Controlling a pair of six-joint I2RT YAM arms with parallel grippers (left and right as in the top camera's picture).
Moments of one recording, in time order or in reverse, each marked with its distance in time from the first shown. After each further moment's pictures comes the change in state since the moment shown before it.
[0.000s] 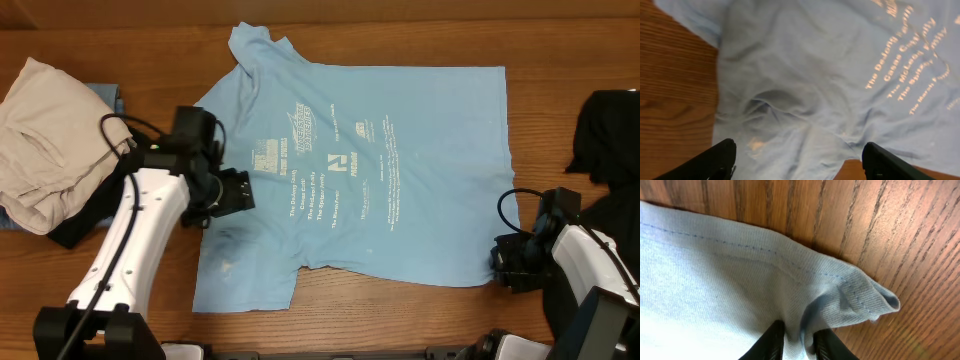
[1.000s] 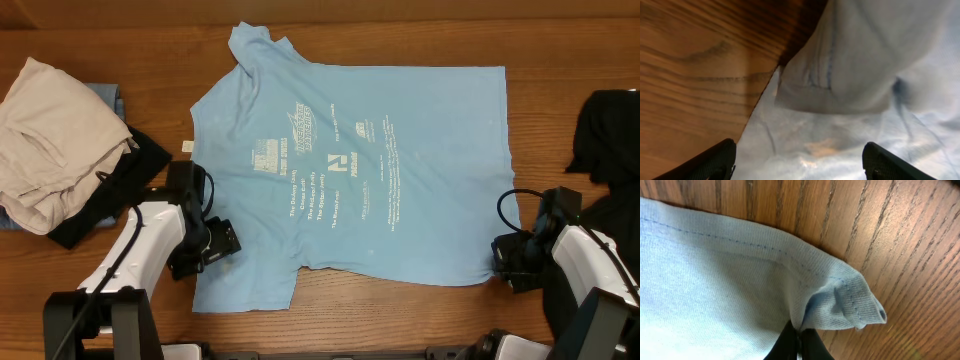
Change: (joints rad) left arm 0.090 -0.006 -0.380 0.170 -0.095 -0.105; right arm 0.001 -0.003 0.000 0.013 0.014 -0.029
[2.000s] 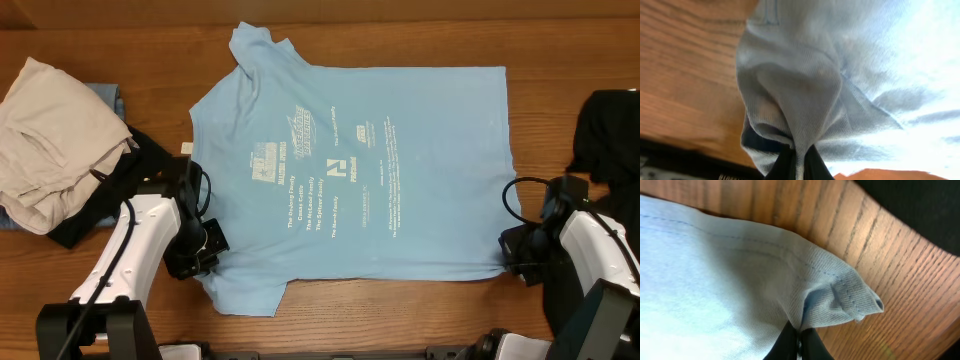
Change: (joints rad) left arm 0.006 -0.019 0.109 -0.261 0.039 -0.005; right arm 0.000 0.037 0.118 -0.122 0.067 -0.087
